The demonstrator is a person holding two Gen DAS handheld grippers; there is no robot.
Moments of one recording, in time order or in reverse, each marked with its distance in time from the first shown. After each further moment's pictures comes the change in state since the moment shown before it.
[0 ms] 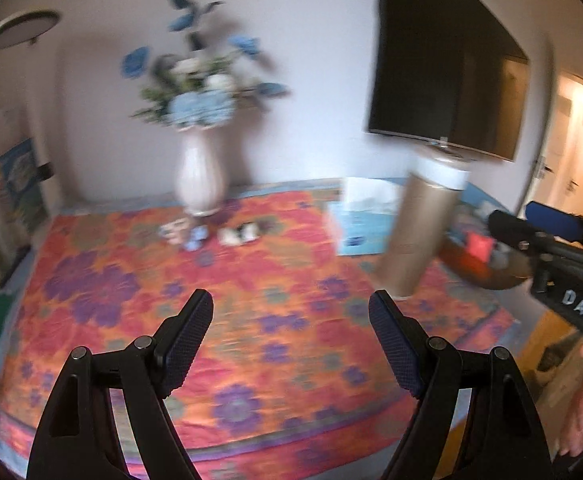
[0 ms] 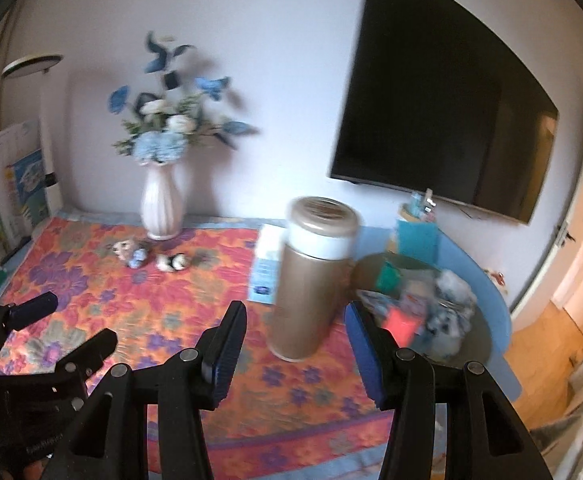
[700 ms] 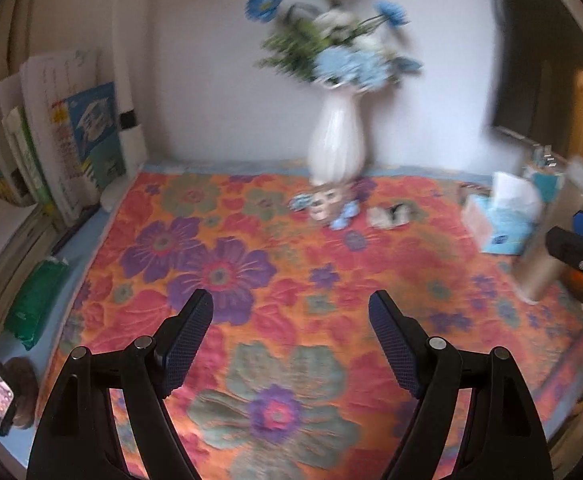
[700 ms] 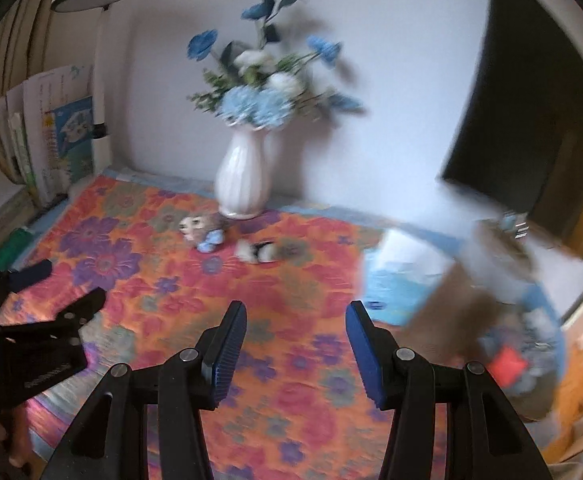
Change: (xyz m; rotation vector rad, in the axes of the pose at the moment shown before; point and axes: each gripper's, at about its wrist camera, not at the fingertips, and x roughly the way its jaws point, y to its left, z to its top) left arm 0.050 0.128 -0.019 -0.117 0.078 0.234; right arm 0.075 0.105 0.018 -0.127 0.097 0.192
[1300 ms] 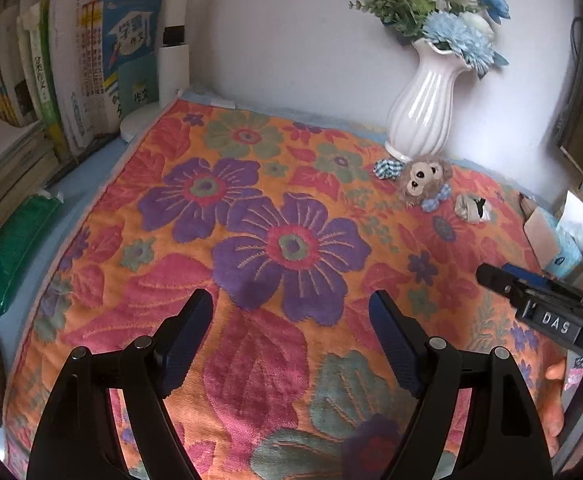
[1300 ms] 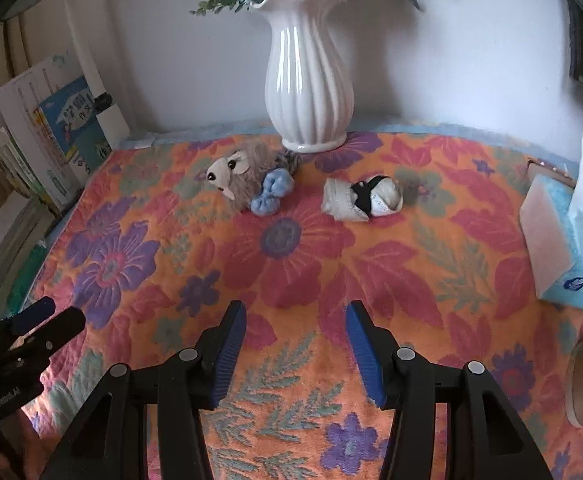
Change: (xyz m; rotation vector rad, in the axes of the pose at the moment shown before) left arm 0.066 0.064 -0.016 -0.158 0.104 0.008; right arm 0.163 0.033 -0.010 0.141 0.157 0.294
